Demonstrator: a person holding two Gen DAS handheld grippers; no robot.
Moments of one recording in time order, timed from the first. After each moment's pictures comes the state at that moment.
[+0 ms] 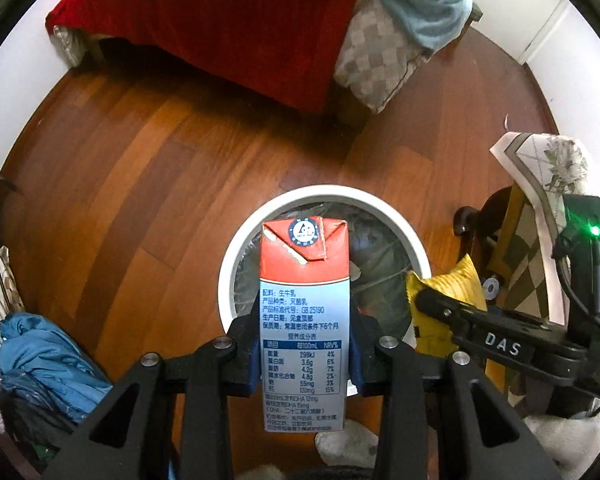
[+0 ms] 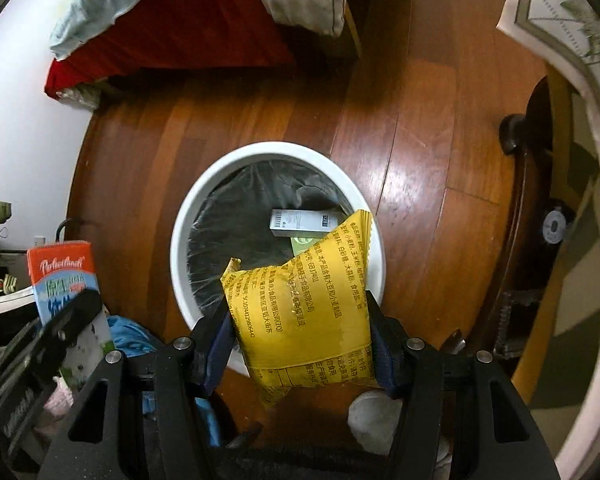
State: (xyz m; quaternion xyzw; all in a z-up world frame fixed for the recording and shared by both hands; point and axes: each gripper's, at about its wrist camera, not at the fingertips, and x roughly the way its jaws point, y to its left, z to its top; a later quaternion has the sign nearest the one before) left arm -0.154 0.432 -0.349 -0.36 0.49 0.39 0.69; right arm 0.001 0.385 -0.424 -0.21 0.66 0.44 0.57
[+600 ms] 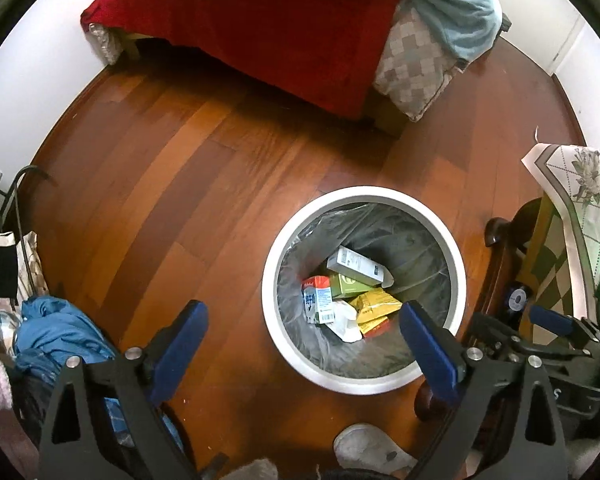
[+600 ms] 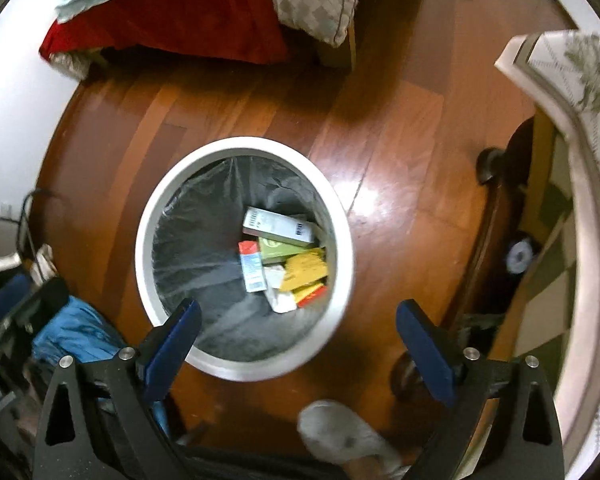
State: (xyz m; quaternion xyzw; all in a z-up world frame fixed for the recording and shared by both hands) left arm -0.184 0.422 -0.339 -0.34 0.49 0.45 0.67; right arm -0.014 0.379 -0.405 -0.31 0.59 0.44 0.61
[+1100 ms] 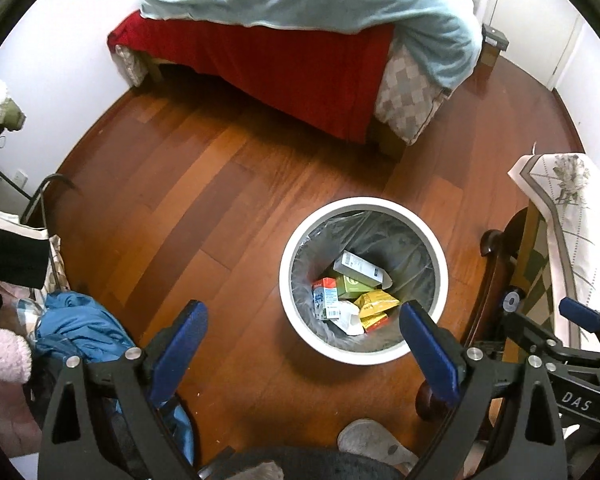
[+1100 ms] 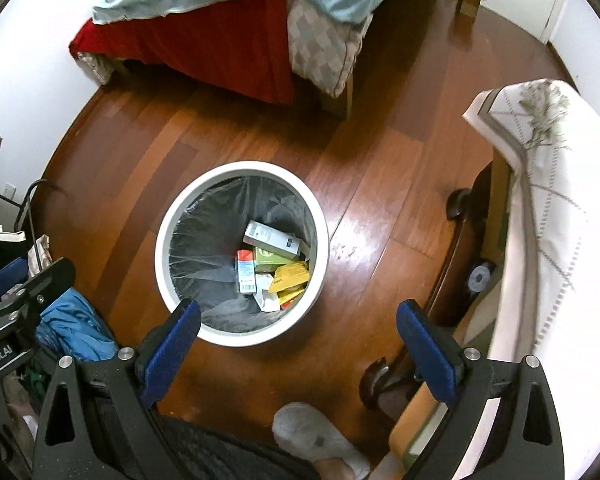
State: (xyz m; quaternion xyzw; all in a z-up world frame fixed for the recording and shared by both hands) left arm -0.201 0.364 -0.275 -0.31 0.45 0.49 0.68; right arm -0.026 0.317 -0.318 -0.30 0.51 0.48 0.65
